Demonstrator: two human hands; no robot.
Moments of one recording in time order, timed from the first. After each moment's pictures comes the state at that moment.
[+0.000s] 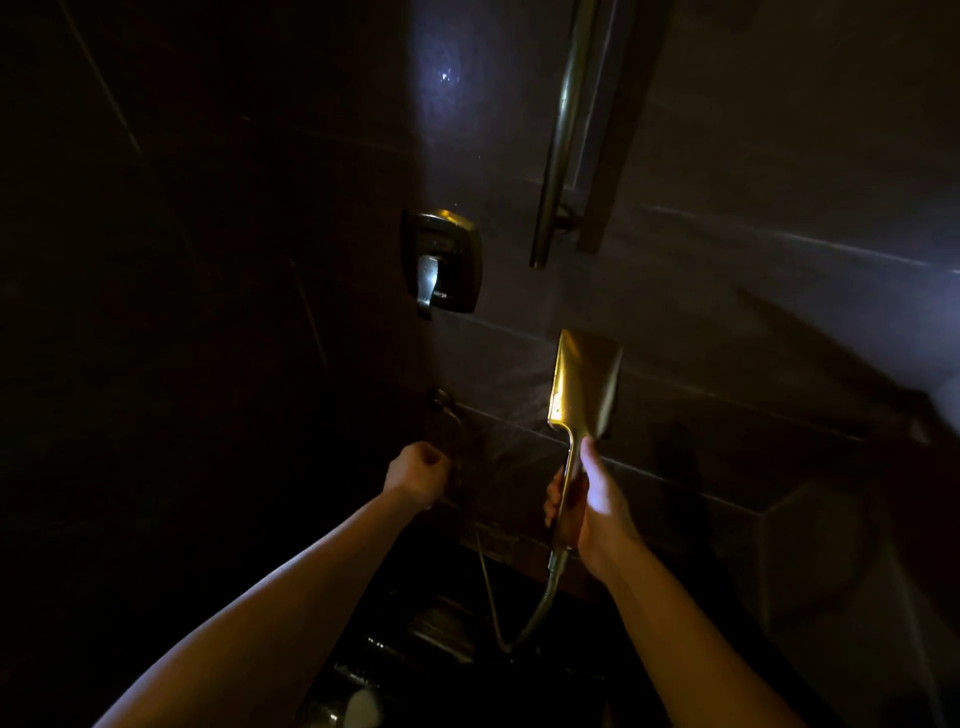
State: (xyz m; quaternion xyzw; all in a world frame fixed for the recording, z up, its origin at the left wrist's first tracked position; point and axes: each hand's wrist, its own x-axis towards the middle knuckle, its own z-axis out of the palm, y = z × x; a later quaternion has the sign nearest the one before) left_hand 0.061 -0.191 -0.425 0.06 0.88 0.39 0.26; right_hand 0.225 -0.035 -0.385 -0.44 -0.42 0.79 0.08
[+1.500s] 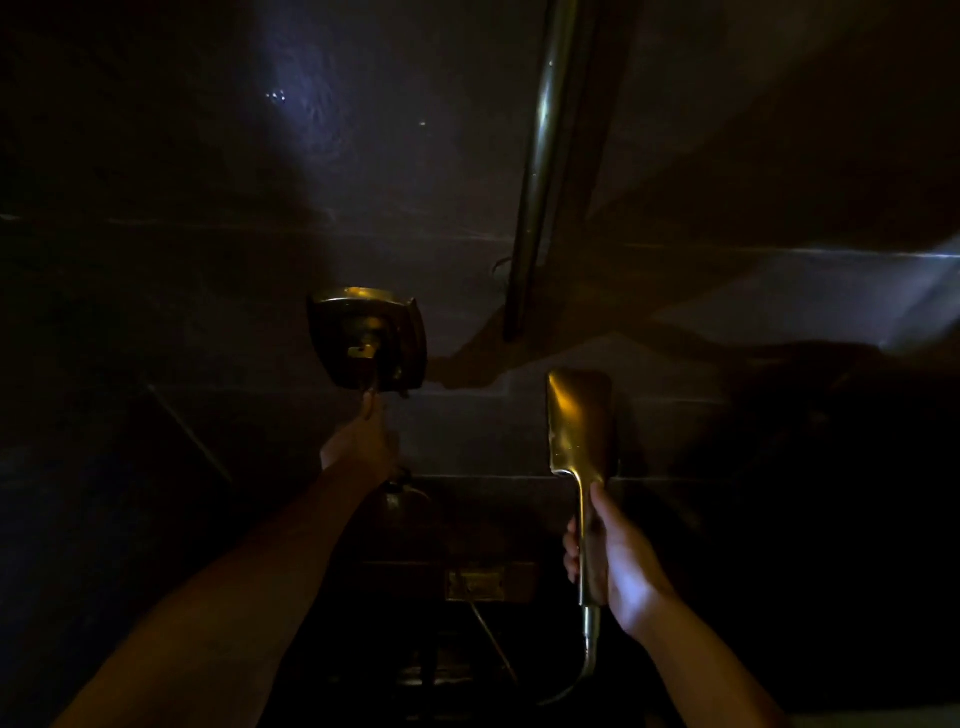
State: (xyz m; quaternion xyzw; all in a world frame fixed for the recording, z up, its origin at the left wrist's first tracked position) left_hand -0.188 -0.099 -0.400 0.38 0.91 0.10 0.13; right_hand 0.131 -0.036 -0.377 -0.55 -0.35 0.74 0.18
